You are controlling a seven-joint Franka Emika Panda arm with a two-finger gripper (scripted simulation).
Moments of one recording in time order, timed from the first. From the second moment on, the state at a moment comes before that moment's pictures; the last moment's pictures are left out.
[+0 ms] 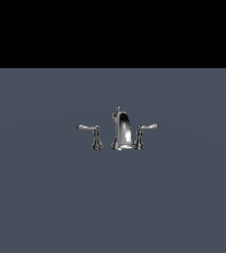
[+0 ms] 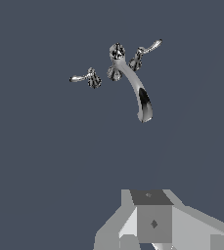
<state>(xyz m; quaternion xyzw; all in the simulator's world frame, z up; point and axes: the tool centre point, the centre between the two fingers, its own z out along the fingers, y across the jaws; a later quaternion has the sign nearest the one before) -0.213 0.063 0.396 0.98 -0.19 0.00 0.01</state>
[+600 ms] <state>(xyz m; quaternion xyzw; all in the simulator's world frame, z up) -0.167 0.099 0.330 0.95 -0.31 0.00 0.00</state>
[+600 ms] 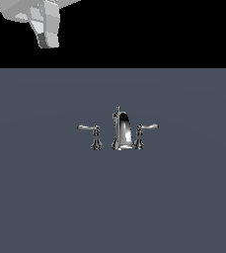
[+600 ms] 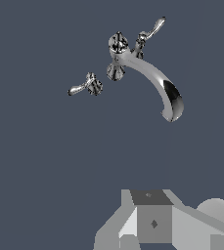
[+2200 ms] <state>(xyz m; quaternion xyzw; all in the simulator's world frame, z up) -0.036 0.130 0.182 0.82 -0.57 0.00 0.00</state>
